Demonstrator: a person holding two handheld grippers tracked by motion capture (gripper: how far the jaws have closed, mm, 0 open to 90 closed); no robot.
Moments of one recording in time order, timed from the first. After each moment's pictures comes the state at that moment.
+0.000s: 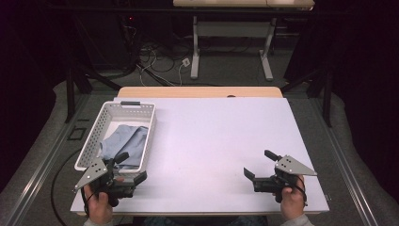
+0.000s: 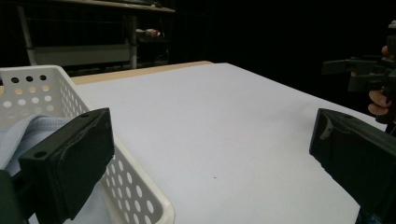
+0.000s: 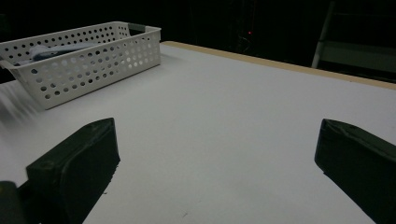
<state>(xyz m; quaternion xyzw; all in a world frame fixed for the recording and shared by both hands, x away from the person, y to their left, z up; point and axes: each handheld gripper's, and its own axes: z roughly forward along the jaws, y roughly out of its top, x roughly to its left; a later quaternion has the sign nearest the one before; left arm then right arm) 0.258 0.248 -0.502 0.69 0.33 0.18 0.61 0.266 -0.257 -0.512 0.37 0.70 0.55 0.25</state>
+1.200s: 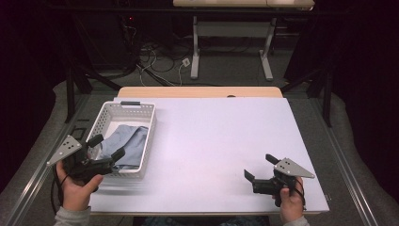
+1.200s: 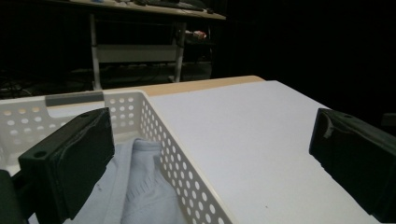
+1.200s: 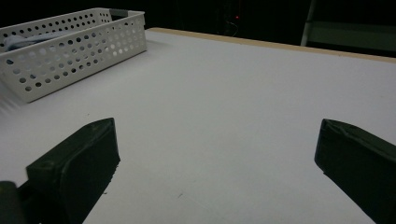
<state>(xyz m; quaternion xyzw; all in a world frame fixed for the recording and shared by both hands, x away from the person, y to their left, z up) 0.280 0.290 -0.444 0.67 0.41 0.23 0.58 0.263 -0.257 -0.523 0.40 0.70 0.53 0.25</state>
